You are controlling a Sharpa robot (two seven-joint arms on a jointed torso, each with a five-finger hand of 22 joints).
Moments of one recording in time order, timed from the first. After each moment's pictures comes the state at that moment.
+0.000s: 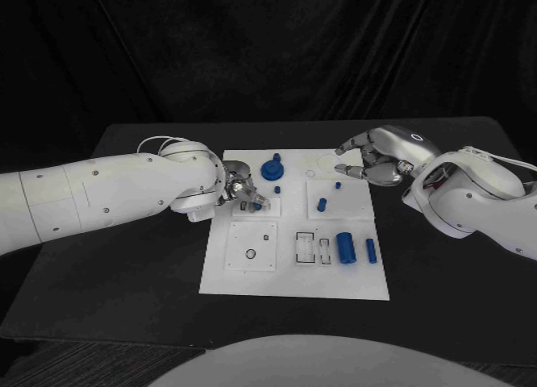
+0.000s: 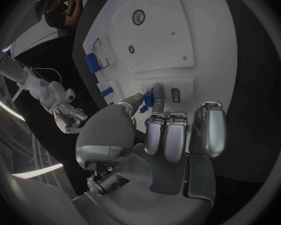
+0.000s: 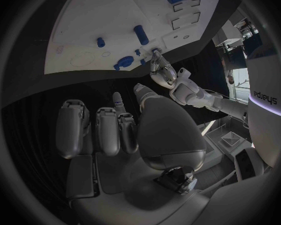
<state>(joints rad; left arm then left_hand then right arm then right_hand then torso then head) 1.34 -0.72 -0.21 1.49 -1.00 0.06 -0.52 0.95 -0.01 0.35 0.15 0.17 1.05 0.05 0.26 0.83 1.46 -0.02 1.57 1.31 1.47 -0.06 1.57 1.31 0.04 1.39 0.05 1.42 1.31 1.33 -0.91 -0.21 1.63 -1.45 -0.49 -0.06 1.26 -0.03 0.16 0.24 0.27 0.81 0.10 0.14 0.13 1.46 0.00 1.57 1.31 1.46 -0.07 1.44 1.31 0.04 1.47 0.04 1.33 1.31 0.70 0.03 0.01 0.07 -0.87</state>
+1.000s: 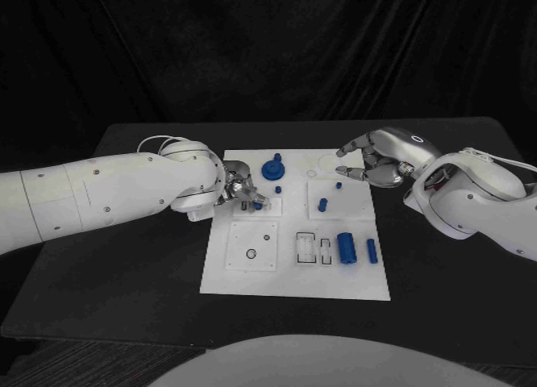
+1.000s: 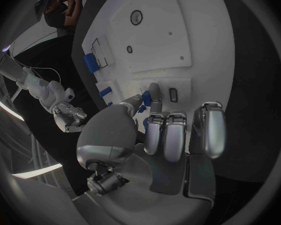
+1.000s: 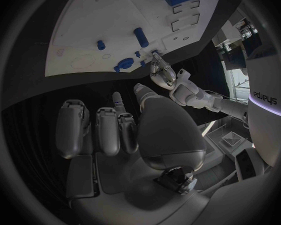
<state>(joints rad) 1.34 -0.72 -0.21 1.48 -1.00 0.06 -0.53 0.97 0.02 0.27 0.21 0.22 1.09 0.02 0.32 0.95 1.47 -0.03 1.57 1.31 1.46 -0.07 1.57 1.31 0.05 1.40 0.04 1.42 1.31 1.33 -0.91 -0.21 1.63 -1.45 -0.48 -0.06 1.26 -0.03 0.16 0.23 0.27 0.82 0.11 0.14 0.13 1.46 0.00 1.57 1.31 1.46 -0.07 1.44 1.31 0.04 1.47 0.04 1.33 1.31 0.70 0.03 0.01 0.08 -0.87</state>
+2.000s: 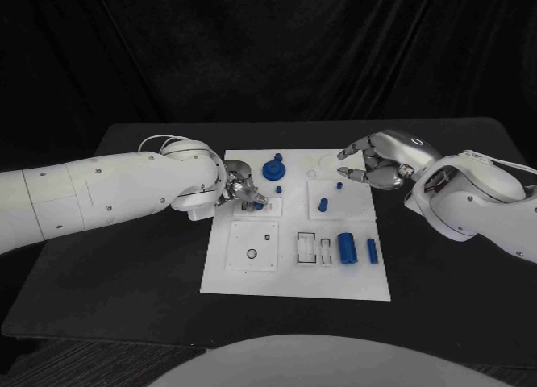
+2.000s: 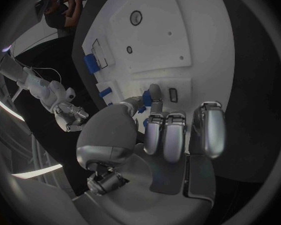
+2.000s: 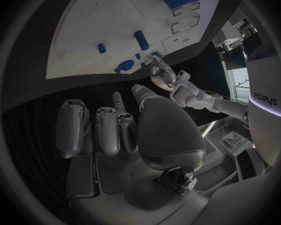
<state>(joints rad) 1.34 -0.72 -0.21 1.48 -1.00 0.07 -0.52 1.02 0.03 0.30 0.22 0.50 1.09 0.01 0.34 1.04 1.46 -0.04 1.57 1.31 1.47 -0.08 1.57 1.31 0.05 1.41 0.03 1.40 1.31 1.32 -0.90 -0.21 1.62 -1.45 -0.48 -0.06 1.27 -0.02 0.18 0.22 0.36 0.83 0.11 0.13 0.13 1.47 0.00 1.57 1.31 1.47 -0.07 1.44 1.31 0.04 1.47 0.04 1.33 1.31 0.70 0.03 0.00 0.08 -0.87</state>
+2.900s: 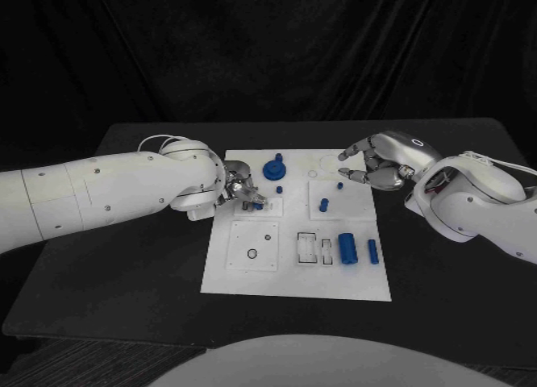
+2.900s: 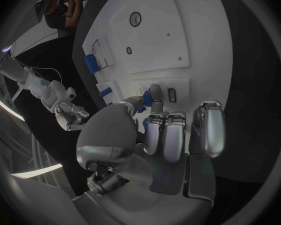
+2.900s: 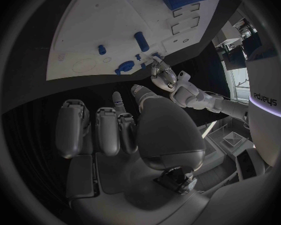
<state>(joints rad) 1.34 -0.73 -0.21 1.48 -1.00 0.08 -0.52 1.04 0.02 0.33 0.20 0.50 1.08 0.01 0.34 1.04 1.47 -0.05 1.57 1.31 1.47 -0.08 1.57 1.31 0.05 1.40 0.03 1.40 1.31 1.32 -0.90 -0.21 1.62 -1.45 -0.48 -0.06 1.27 -0.02 0.18 0.22 0.38 0.83 0.11 0.13 0.12 1.47 0.00 1.57 1.31 1.47 -0.07 1.44 1.31 0.04 1.47 0.04 1.33 1.31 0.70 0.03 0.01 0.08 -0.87</state>
